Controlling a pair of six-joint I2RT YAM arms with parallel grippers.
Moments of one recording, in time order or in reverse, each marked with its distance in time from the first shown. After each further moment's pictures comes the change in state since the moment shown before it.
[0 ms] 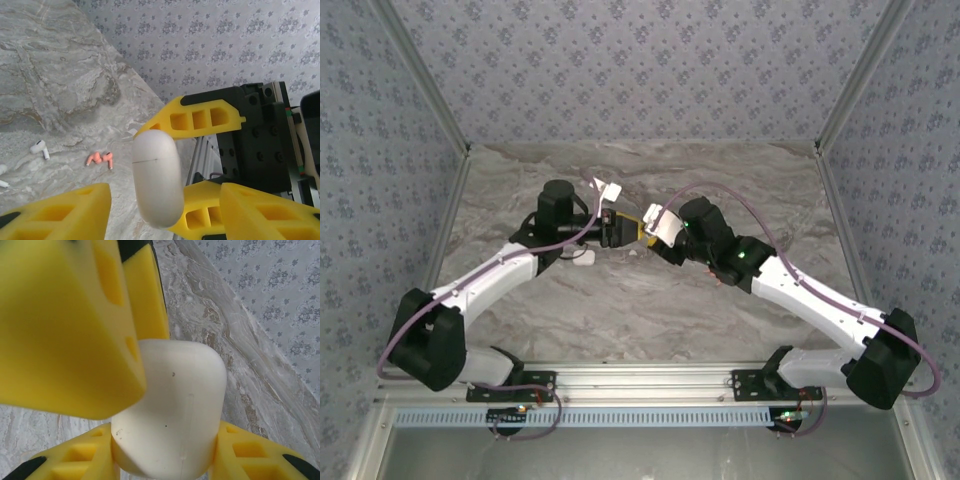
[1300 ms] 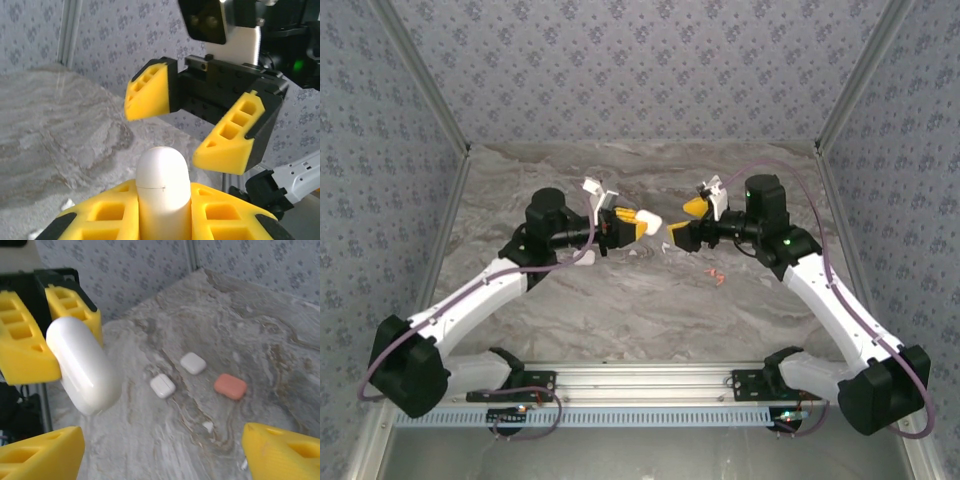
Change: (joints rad) left arm -0.082 -0.169 -0.043 0.072 -0.163 0.261; right arm -0.409 -0.111 -0.037 0.071 -0.743 0.417
